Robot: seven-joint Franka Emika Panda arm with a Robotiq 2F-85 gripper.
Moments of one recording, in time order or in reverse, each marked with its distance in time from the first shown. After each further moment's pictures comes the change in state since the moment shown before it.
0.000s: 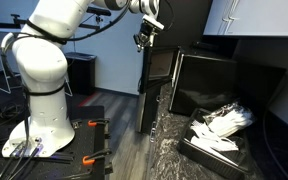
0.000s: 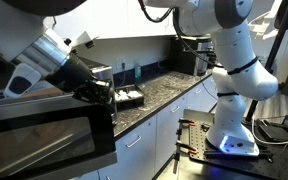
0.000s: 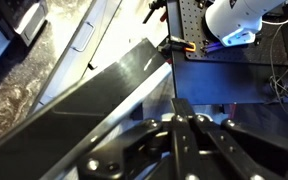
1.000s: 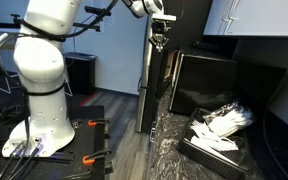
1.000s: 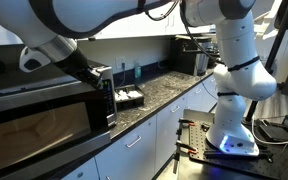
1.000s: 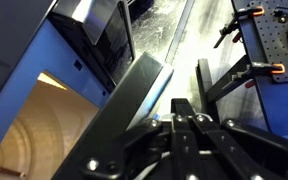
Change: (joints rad) arm -0.094 -0.129 -0.018 -0.191 -0.289 0.244 0.040
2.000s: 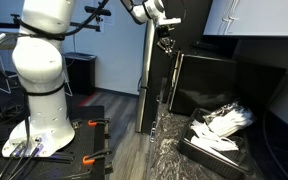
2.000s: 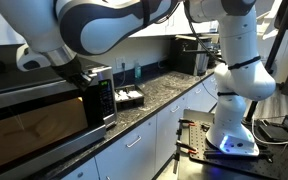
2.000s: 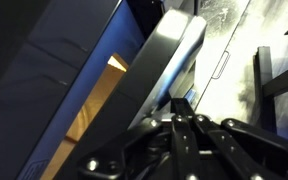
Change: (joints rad) arm -0.044 -0.067 -0.022 -0.165 -0.112 0.345 -0.021
